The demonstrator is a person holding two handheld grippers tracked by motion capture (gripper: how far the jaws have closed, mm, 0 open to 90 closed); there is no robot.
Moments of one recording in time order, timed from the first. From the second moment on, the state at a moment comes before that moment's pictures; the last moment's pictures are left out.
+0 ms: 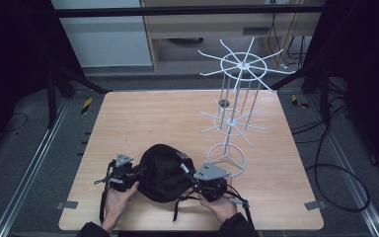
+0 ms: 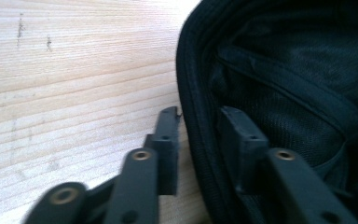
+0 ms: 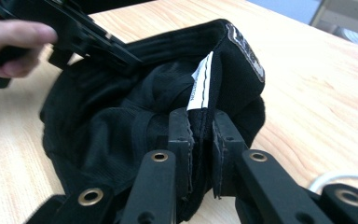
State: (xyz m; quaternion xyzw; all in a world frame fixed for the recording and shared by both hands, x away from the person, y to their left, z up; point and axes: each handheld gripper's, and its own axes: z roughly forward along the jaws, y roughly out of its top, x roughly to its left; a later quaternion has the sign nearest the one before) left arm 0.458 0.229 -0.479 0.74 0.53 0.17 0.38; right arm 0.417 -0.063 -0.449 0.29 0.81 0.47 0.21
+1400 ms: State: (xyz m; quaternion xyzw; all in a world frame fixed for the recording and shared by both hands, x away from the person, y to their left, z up) left arm 0.441 0.137 -0.436 0.74 0.49 0.14 0.45; right arm 0.407 -0.059 -0.471 0.30 0.81 0.46 0.19
